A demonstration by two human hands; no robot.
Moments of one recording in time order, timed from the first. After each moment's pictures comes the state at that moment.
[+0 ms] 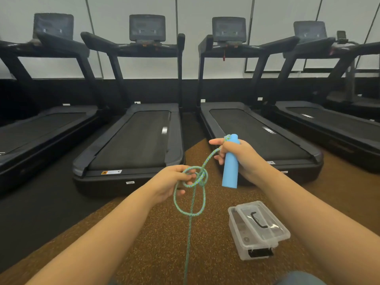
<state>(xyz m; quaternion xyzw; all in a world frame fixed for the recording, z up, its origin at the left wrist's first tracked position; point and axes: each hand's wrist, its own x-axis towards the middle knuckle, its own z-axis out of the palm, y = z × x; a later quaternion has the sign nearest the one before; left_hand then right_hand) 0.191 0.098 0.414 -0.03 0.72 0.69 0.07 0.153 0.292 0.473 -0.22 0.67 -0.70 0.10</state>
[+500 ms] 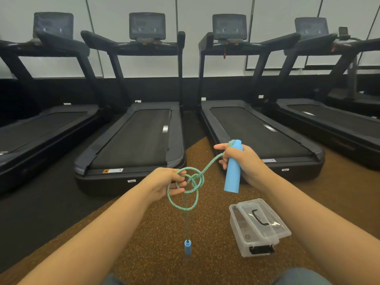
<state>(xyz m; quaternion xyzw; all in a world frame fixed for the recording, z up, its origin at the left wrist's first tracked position) 0.195 0.087 0.414 -0.15 0.67 0.72 0.06 0.149 0.302 0.452 -0.19 0.70 -0.69 0.08</state>
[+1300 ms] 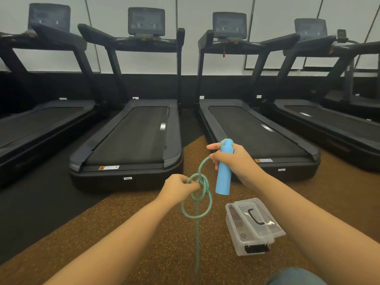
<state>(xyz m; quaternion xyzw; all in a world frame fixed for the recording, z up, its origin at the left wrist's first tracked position) 0.193 0.122 0.384 -0.09 0.88 0.47 -0.06 0.149 0.291 0.450 -0.22 0.75 -0.62 0.04</state>
